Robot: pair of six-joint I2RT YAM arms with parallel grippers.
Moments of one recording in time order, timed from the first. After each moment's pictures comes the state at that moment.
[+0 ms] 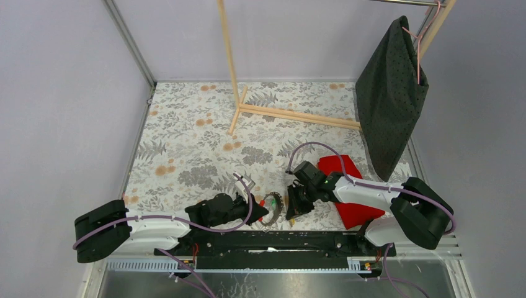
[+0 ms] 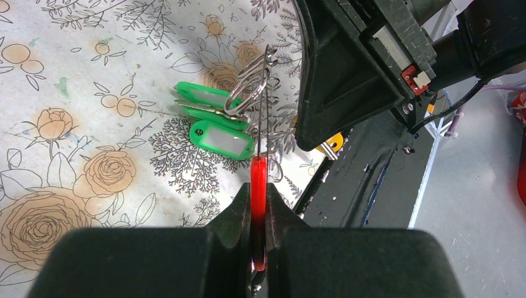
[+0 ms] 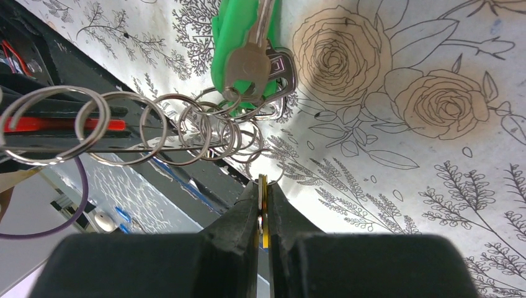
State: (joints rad) left arm -1.15 1.02 0.10 0.57 -0.01 -0.60; right arm 0.86 1.37 0.59 -0.33 -0.41 0.69
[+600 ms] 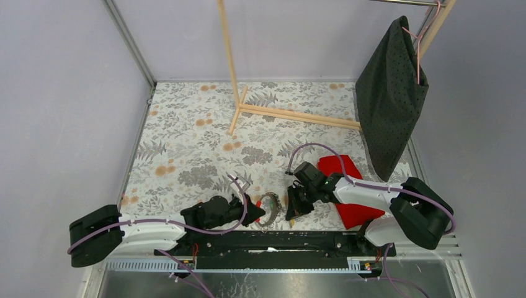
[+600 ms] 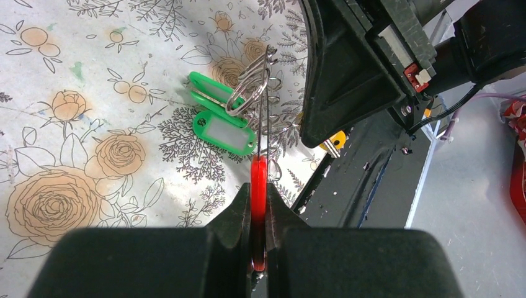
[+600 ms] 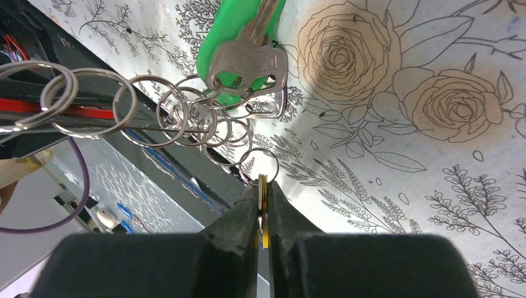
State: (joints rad) left arm -1.15 0.94 0.06 0.55 -0.04 -0.62; right arm 0.86 1.37 0.57 -0.31 -0.43 0.69
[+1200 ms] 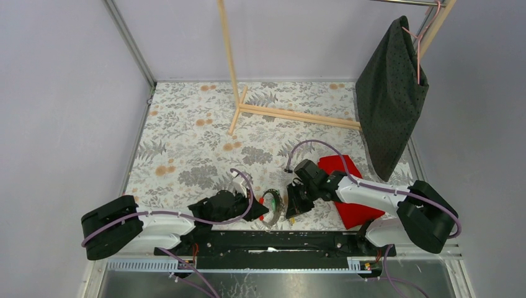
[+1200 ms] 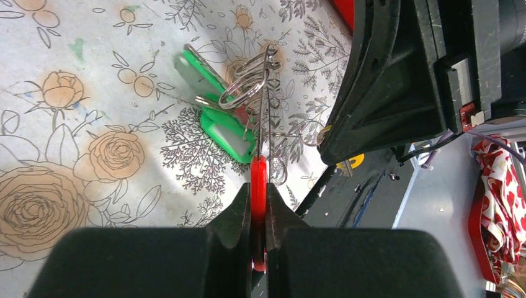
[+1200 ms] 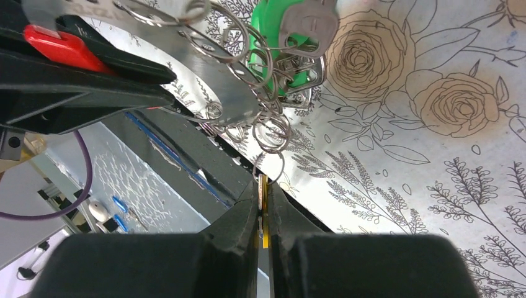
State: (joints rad) left arm -1.09 1.11 0.10 0.61 0.01 -0.79; right arm 0.86 1.33 0.60 -0.35 -0.43 0.64
